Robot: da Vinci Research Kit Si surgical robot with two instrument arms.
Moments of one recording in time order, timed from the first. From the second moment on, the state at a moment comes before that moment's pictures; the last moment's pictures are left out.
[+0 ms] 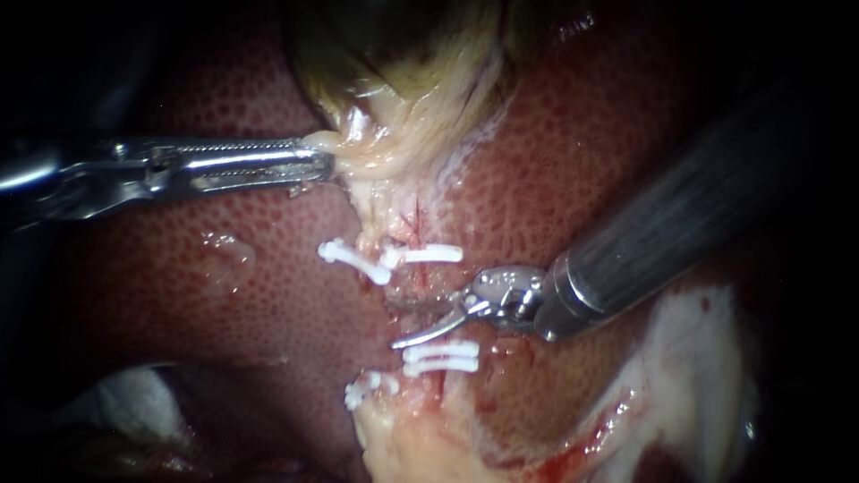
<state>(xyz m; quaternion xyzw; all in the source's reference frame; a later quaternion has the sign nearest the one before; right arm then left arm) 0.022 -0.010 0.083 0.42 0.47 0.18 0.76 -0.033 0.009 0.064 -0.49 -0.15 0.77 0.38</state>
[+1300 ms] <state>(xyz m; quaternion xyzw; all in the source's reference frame) 0.009 -0.004 0.072 0.19 0.49 0.12 0.84 -0.033 0.009 0.065 -0.49 -0.14 0.77 0.38</state>
